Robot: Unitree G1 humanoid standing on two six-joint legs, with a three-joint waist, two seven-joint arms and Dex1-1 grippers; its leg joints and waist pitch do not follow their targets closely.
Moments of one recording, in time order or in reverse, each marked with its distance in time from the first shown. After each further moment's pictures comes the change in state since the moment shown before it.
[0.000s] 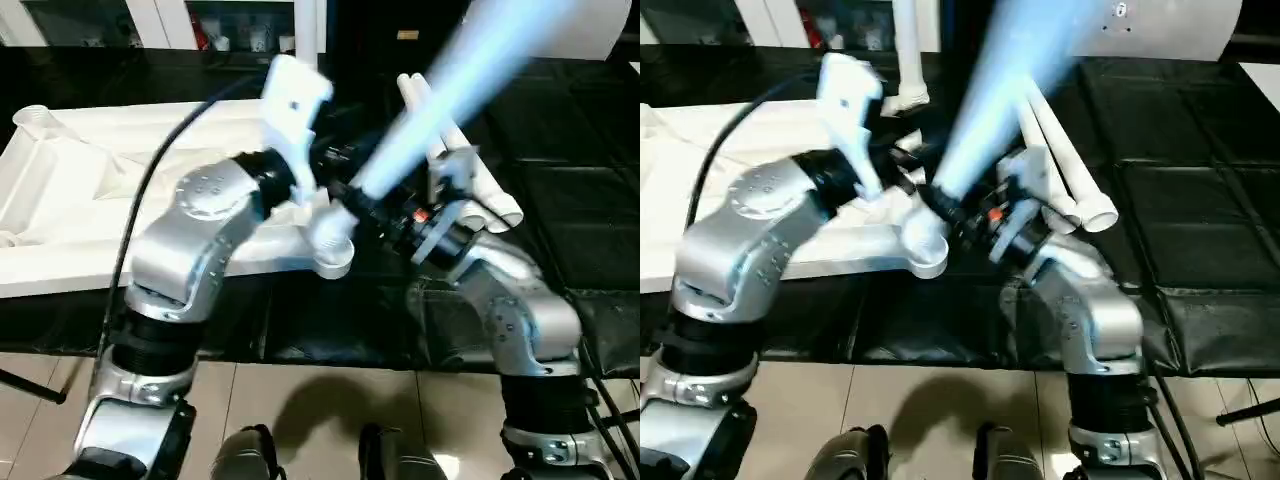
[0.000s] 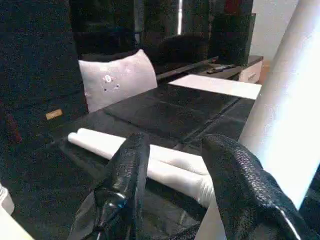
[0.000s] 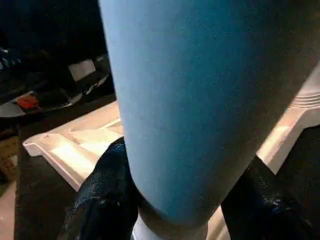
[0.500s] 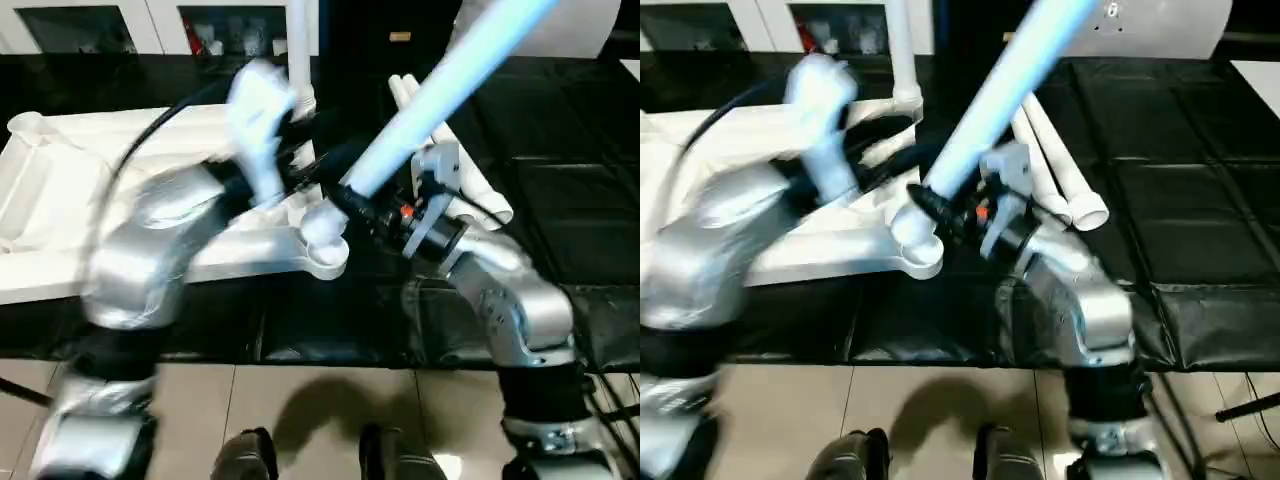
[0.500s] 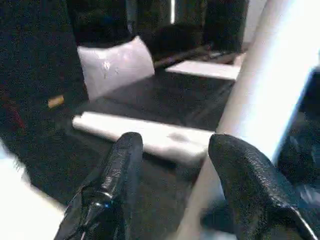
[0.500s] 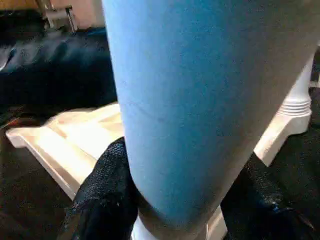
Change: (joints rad) left arm 0.106 0.167 0.092 0.006 -0.065 -0.059 -0.169; right arm -0.053 -0.050 0.032 0.005 -0.024 0.023 -0.041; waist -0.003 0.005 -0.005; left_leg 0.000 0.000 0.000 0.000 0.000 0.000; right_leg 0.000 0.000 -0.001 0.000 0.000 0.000
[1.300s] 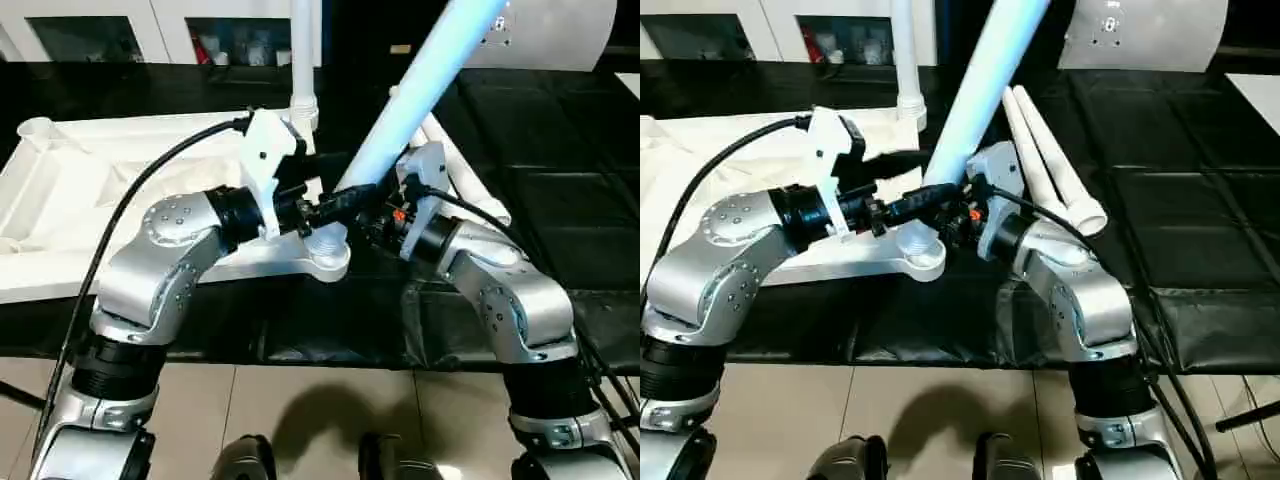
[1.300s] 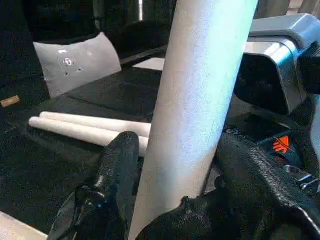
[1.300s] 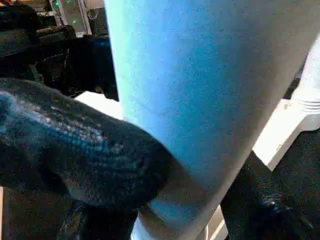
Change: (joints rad) left arm 0.030 -0.016 -0.073 0.013 -0.015 -0.025 -0.050; right arm -0.014 -0.034 0.071 0.000 -0.009 0.032 -0.006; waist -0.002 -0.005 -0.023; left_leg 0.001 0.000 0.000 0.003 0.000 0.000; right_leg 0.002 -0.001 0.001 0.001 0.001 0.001
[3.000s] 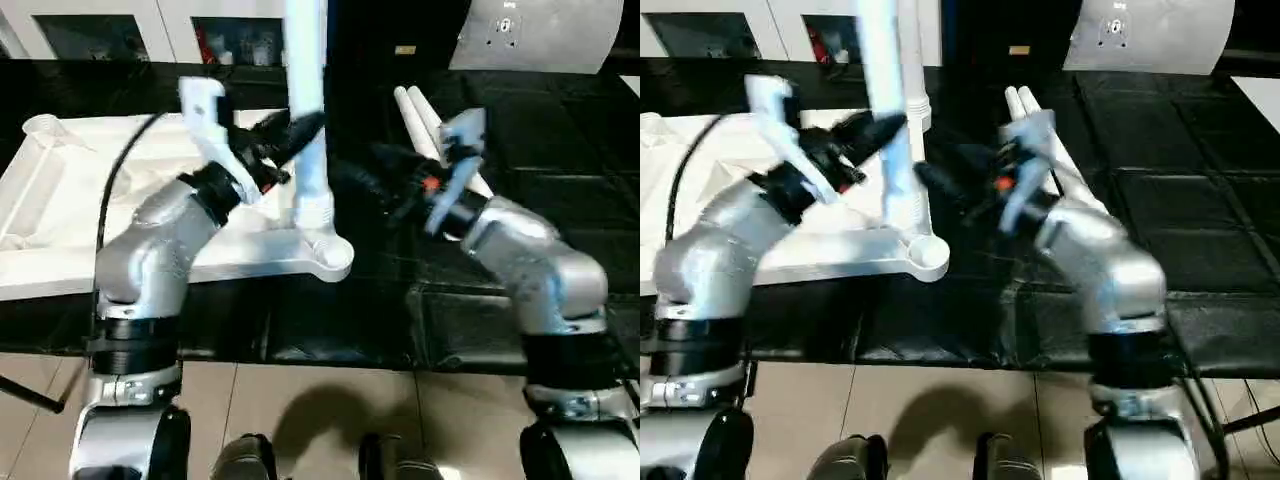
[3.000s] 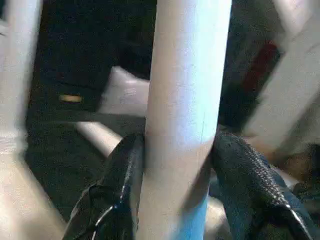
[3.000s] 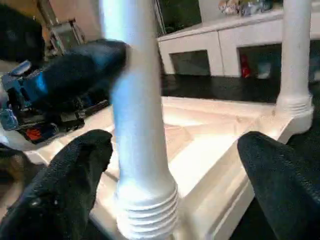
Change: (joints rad) left arm -0.070 -0.171 0.317 0.173 -0.273 0.099 0.198; right arm -0.090 -0.041 -0.179 0.070 0.209 0.159 0.008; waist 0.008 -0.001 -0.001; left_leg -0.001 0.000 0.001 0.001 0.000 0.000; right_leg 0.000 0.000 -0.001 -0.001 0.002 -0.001
